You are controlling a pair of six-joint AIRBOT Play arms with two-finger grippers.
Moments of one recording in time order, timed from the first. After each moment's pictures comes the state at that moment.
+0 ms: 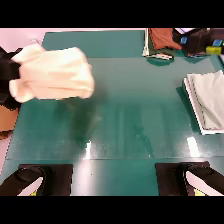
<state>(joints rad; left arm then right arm) -0.38 -0.87 1.57 1.67 -1.30 -1.62 0.07 -1.02 1.56 -0.97 1.08 1.27</state>
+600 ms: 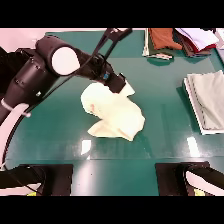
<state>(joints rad) -0.70 -1.39 1.73 1.40 -1.13 -1.48 0.07 -1.13 1.84 -1.08 1.20 1.30</state>
